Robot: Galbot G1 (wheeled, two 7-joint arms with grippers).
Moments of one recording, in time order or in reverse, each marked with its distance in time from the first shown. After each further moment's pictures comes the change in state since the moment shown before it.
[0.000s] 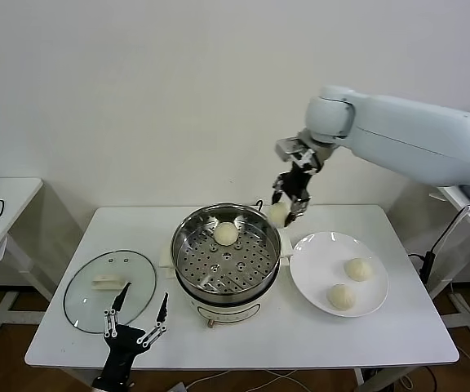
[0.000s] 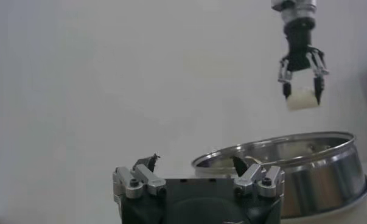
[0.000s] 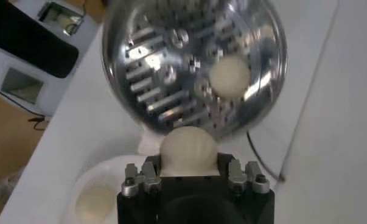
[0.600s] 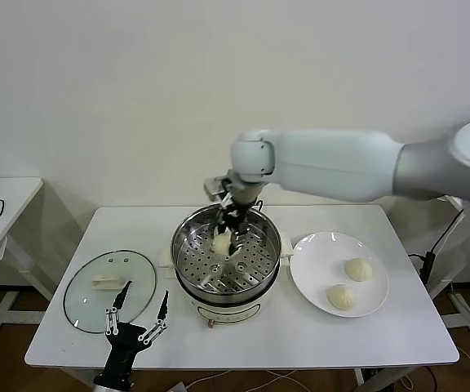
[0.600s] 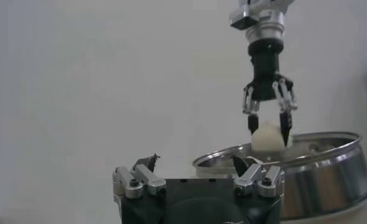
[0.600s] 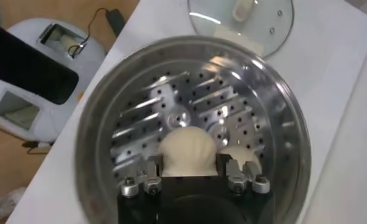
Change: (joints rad) left arm -0.020 -0.003 0.007 0.023 0.000 -0.003 -0.008; right arm -0.120 0.240 -0.055 -0.045 0.073 -0.121 0.215
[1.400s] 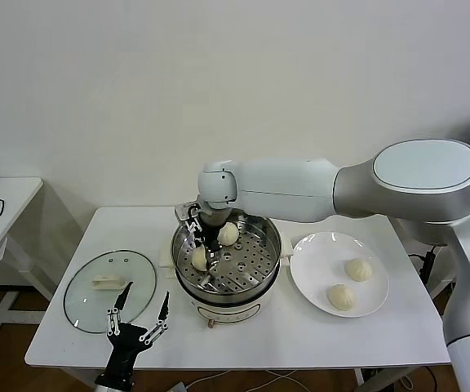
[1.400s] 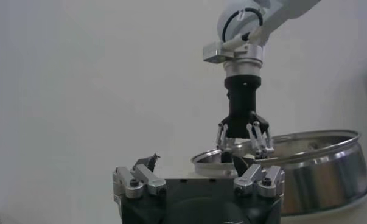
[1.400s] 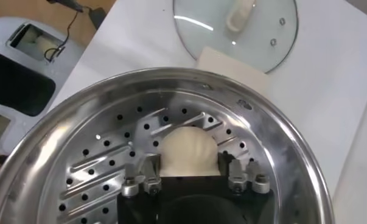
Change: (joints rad) left arm -0.008 0.006 0.010 0.014 -0.011 -0.008 -0.003; right arm -0.073 0.113 -0.021 -0.081 0.004 -0.028 0.075
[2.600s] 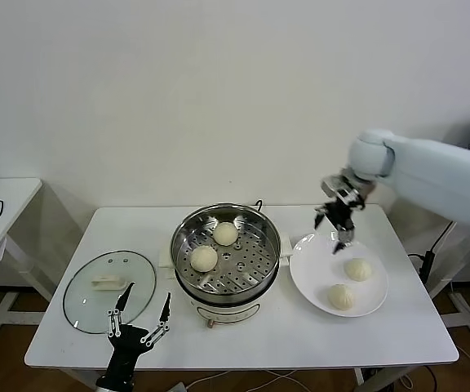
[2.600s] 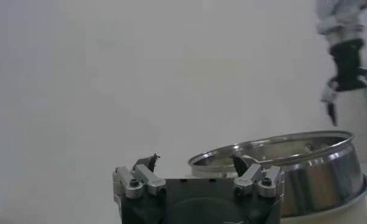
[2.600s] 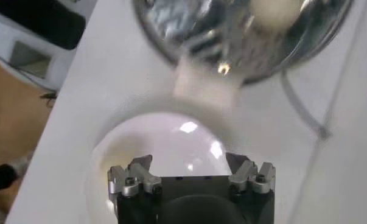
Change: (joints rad) left arm 0.017 -0.011 -0.003 -0.017 0.021 0.009 0.002; right arm -0.094 -0.676 0.173 0.046 -0.395 0.308 -0.323
